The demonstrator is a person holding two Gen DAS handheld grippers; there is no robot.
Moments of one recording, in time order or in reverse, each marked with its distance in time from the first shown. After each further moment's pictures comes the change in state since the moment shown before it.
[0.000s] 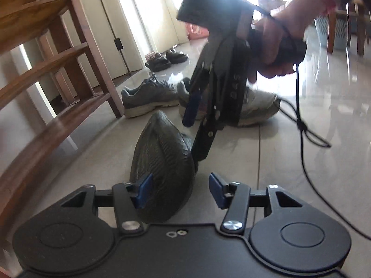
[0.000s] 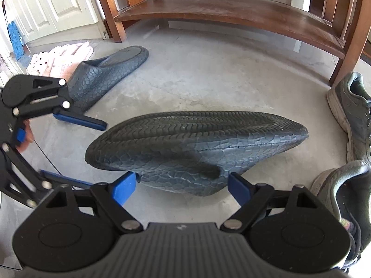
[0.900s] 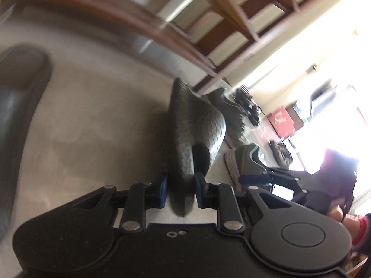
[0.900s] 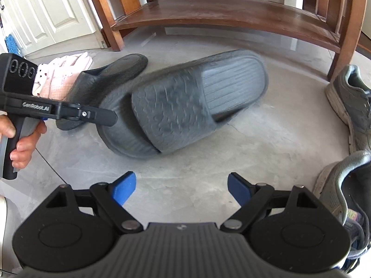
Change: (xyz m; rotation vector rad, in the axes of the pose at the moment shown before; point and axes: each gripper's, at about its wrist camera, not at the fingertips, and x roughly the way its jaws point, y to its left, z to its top) left arm -0.008 0.112 -0.092 -1.313 -0.033 -0.138; right arm -0.001 0.003 -0.003 0.037 -0.027 0.013
